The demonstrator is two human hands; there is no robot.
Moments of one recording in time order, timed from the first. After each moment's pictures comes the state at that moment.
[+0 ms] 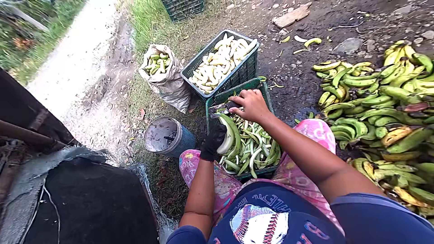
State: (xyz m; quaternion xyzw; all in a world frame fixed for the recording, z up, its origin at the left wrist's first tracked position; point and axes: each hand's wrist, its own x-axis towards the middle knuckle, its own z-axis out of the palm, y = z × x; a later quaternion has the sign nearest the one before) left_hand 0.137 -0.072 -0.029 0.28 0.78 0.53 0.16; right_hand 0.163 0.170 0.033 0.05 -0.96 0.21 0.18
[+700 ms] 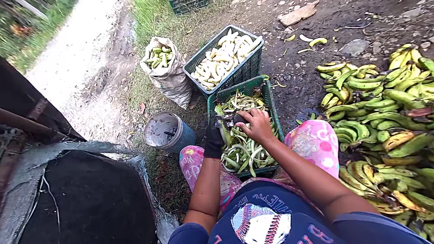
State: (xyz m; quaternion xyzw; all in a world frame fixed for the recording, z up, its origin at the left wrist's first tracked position) left_hand 0.151 -0.059 -0.020 0.12 0.63 0.75 0.14; right_hand 0.218 0.127 -0.016 -0.03 -0.93 0.27 0.26
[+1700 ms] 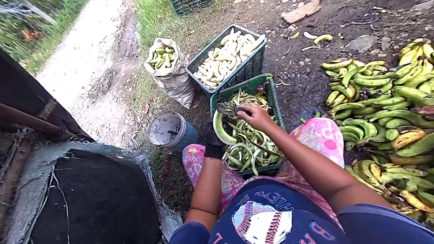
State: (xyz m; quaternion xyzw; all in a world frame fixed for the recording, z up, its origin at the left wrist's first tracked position) left_hand 0.144 -0.069 -0.030 0.10 0.41 0.88 0.23; right_hand 0.195 0.148 0.004 -0.04 -0.89 0.45 0.05
